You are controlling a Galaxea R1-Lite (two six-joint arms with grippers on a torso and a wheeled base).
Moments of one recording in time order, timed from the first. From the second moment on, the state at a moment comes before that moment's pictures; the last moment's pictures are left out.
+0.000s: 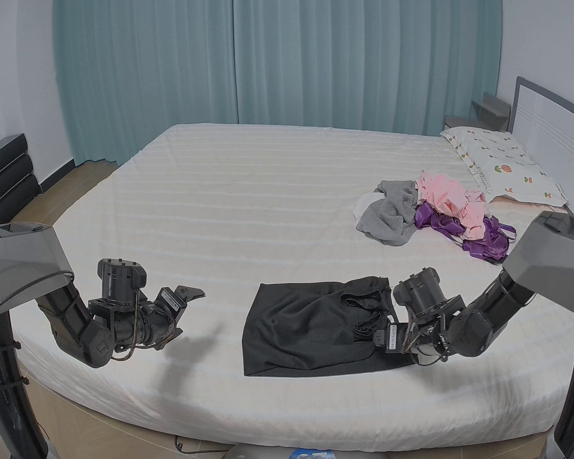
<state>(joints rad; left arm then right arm) -0.19 2.13 -0.60 -0.92 -0.20 -1.07 0.50 2.18 -0.84 -0.38 -0.32 0.48</state>
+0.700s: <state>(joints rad) -0.19 2.13 -0.60 -0.92 -0.20 -1.07 0.42 1.95 -0.68 -0.40 -0.05 0.57</state>
